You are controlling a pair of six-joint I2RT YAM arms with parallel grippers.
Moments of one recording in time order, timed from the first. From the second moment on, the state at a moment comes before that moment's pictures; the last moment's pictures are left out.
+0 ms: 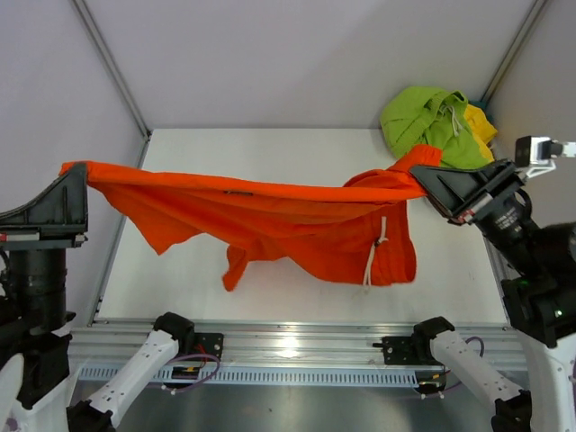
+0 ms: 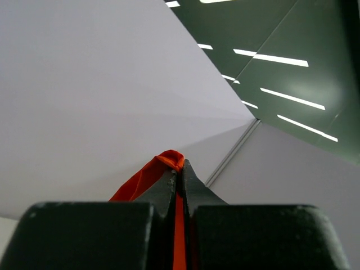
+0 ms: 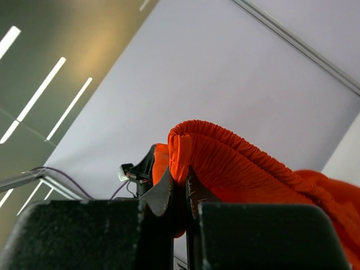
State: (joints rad) left arm -0.37 0.53 1.47 -0.31 -0.26 -0.68; right arm 0.33 0.74 1.42 -0.25 -0.44 1.27
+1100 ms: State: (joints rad) left arm 0.06 1.77 2.27 -0.22 0.09 -0.85; right arm 0.10 2.40 2.53 0.53 -0.66 1.84
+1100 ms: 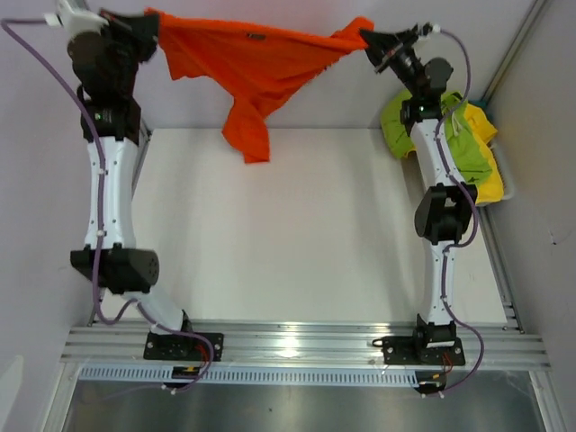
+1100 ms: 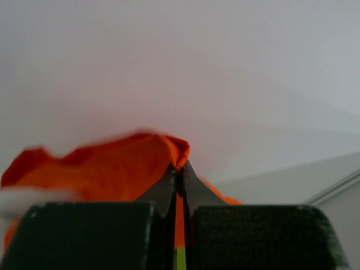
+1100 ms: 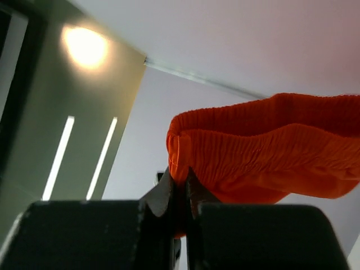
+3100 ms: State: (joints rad) left arm -0.29 0.28 0.32 -0.51 0.06 -0.86; right arm 0.17 1.47 0.81 -0.44 0.04 0.65
